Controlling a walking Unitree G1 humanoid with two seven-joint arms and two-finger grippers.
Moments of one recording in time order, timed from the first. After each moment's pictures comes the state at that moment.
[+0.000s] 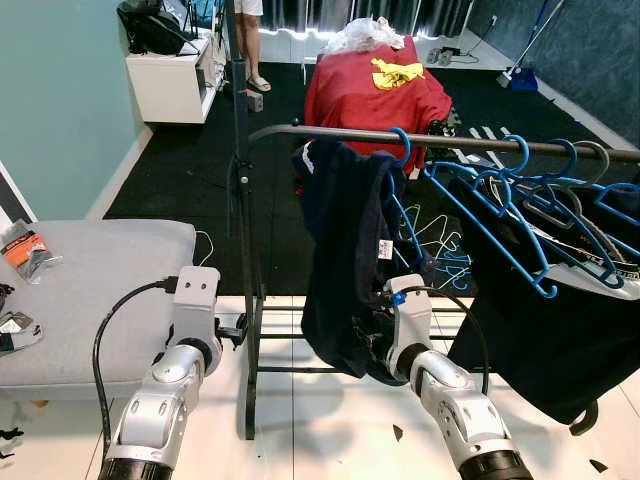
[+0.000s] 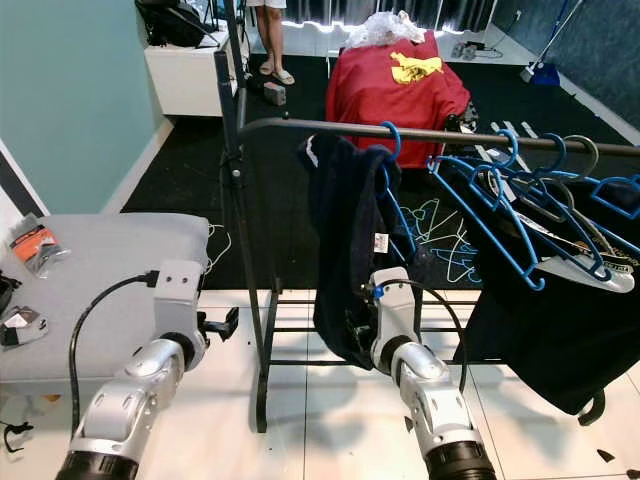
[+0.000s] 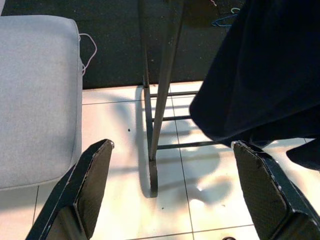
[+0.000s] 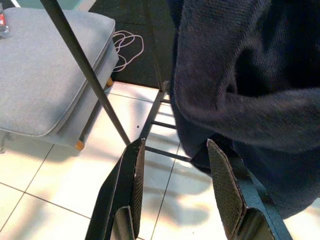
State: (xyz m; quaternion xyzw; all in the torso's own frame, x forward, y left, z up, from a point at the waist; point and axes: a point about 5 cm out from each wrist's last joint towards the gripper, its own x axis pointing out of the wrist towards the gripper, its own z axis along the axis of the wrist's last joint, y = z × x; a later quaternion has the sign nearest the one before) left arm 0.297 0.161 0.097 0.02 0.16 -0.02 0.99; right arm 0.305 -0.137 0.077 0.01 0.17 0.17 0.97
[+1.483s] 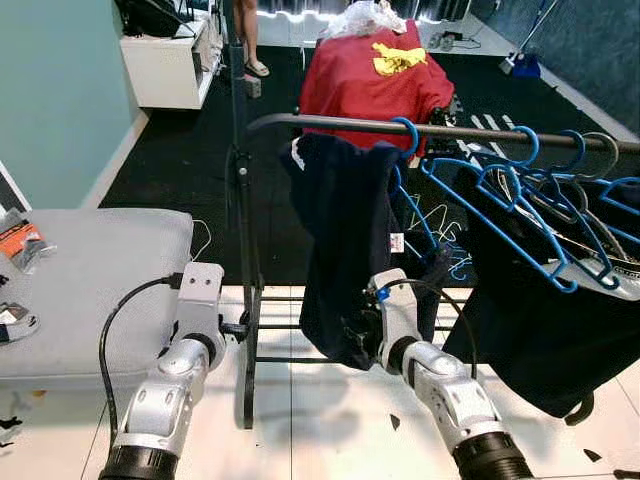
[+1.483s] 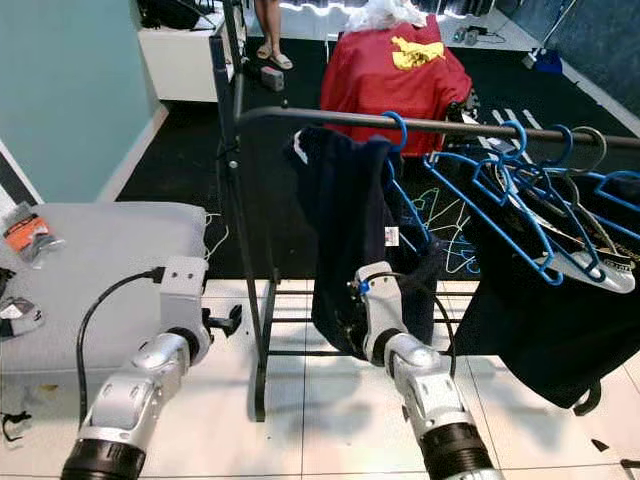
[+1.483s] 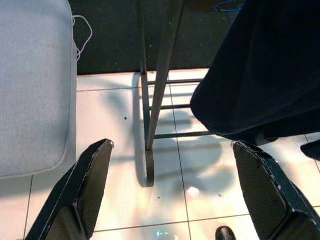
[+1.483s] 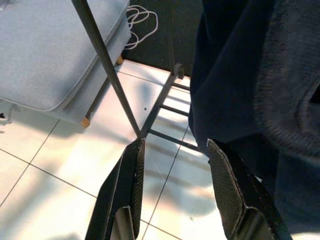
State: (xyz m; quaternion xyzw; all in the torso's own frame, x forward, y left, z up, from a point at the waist) left arm 0.306 0.159 0.095 0.01 0.18 -0.01 0.98; right arm 0.315 -0.125 0.079 -0.02 0.19 0.21 0.96
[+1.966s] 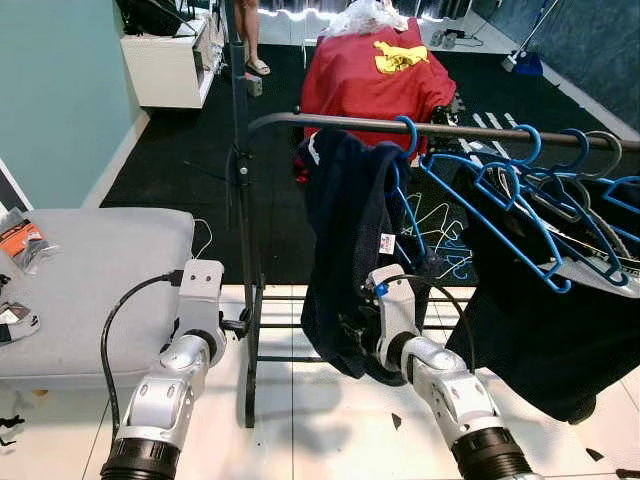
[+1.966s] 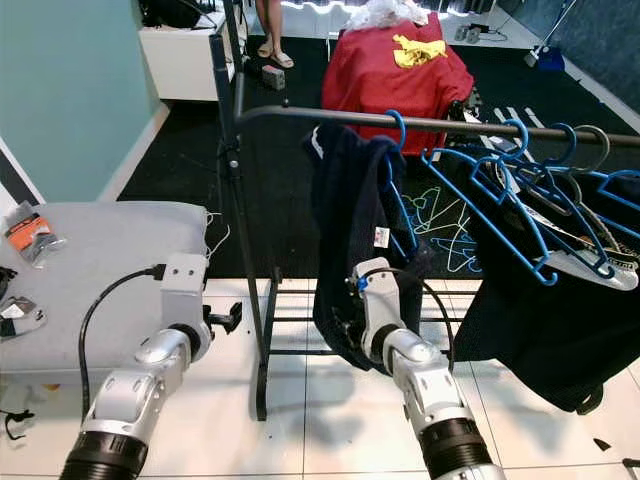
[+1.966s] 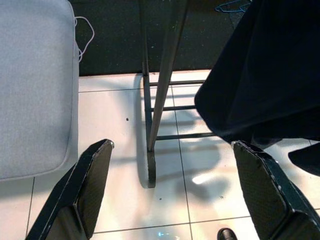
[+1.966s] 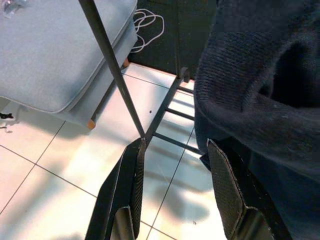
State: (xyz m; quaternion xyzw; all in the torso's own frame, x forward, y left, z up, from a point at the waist) left arm 0.309 0.158 0.097 0.01 0.17 0.00 0.99; right arm 0.316 -0.124 0.084 -0.02 0.18 0.22 0.96
